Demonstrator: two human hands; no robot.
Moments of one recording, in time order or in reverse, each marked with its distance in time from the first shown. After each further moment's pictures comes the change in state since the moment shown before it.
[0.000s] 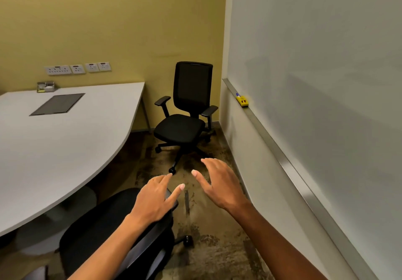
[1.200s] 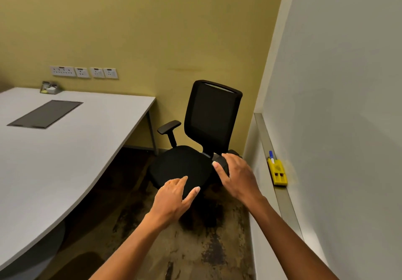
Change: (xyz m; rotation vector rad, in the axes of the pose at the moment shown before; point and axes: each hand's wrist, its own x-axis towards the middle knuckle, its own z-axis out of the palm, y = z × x) left_hand 0.540 0.044 0.086 -0.139 -0.021 -0.176; right_hand 0.543 0.276 0.011 -0.022 -0.127 -0.042
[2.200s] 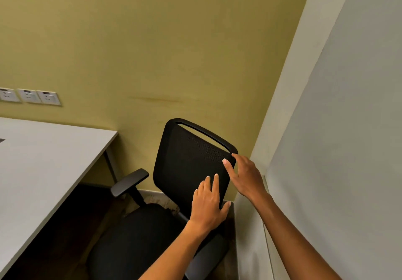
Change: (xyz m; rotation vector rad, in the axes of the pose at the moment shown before) left_hand 0.588 0.116 0.065 -0.003 0.130 0.107; right_hand 0.560 0.215 -0.024 0.007 0.003 0.092
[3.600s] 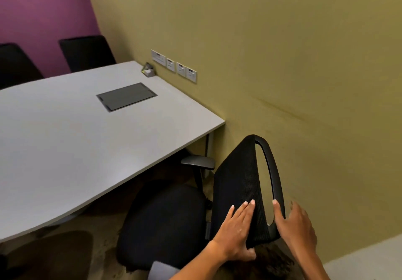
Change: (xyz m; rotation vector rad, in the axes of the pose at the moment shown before) left_hand 0.072 -0.112 0.020 -0.173 -0.113 -0.220; right_hand 0.144 -0.015 0.112 -0.083 -0.272 0.043
